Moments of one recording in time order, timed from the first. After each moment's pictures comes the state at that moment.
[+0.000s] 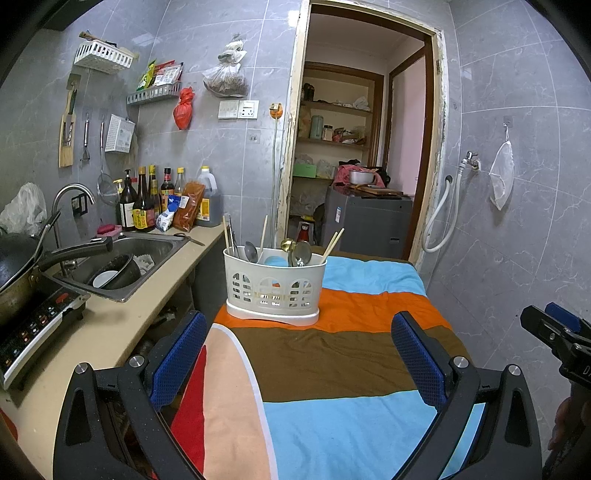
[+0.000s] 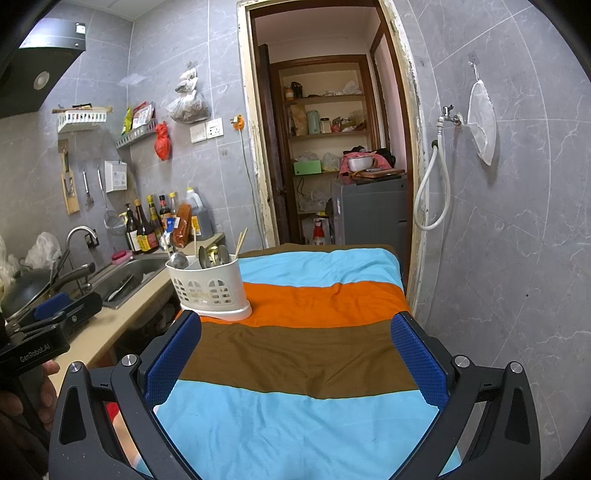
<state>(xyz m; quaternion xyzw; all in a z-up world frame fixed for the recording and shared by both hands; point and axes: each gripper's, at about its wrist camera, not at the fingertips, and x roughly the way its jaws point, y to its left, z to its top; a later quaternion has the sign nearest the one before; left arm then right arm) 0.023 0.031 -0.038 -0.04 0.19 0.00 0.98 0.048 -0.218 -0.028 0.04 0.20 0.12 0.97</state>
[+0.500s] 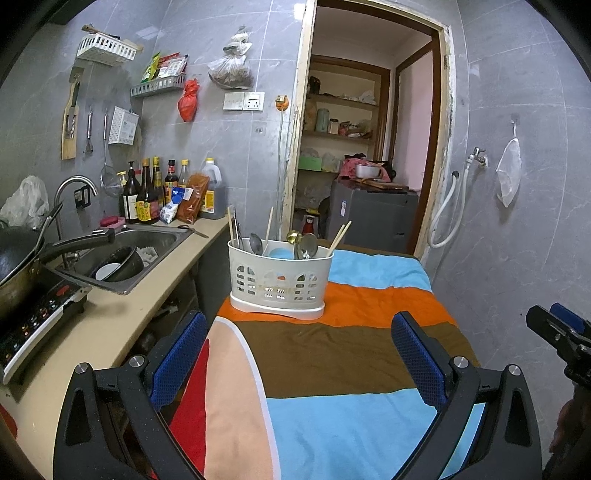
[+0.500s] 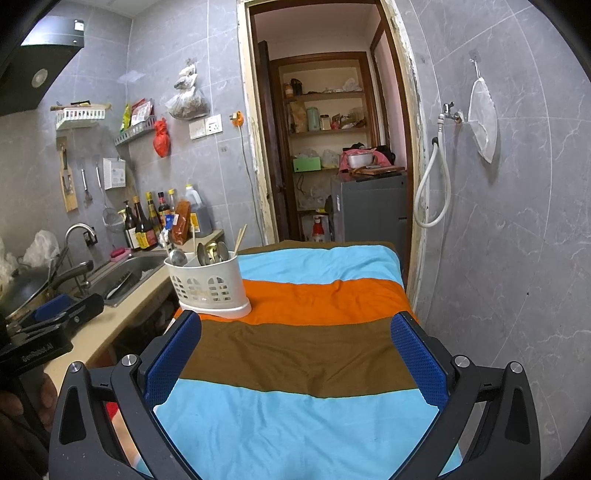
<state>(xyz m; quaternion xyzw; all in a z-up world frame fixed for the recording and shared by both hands) 0.030 0.031 -0.047 -0.05 0.21 0.01 0.98 0.047 -0.218 -0.029 0.04 0.20 0.12 0.97</state>
